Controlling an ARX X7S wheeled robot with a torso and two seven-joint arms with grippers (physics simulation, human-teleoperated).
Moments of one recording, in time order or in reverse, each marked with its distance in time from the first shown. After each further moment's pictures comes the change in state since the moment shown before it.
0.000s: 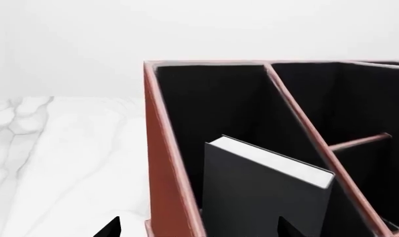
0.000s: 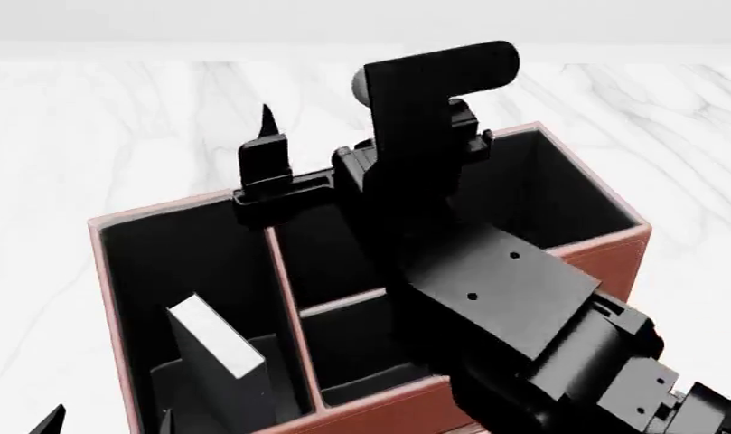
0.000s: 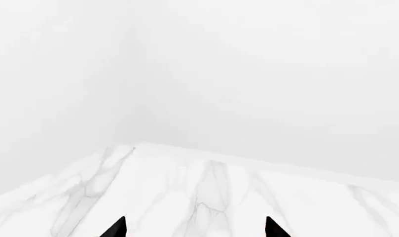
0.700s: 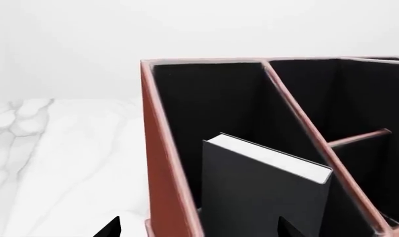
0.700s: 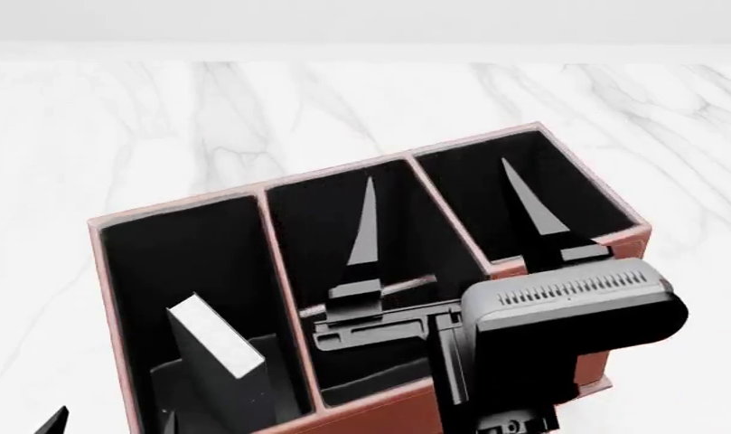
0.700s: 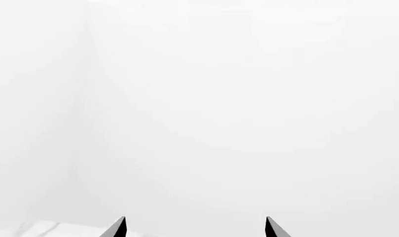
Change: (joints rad) left arm -0.003 0.002 0.015 -0.014 0.017 0.010 -0.011; right arm -0.345 0.288 -0.015 -0.399 -0.625 -0.353 0.473
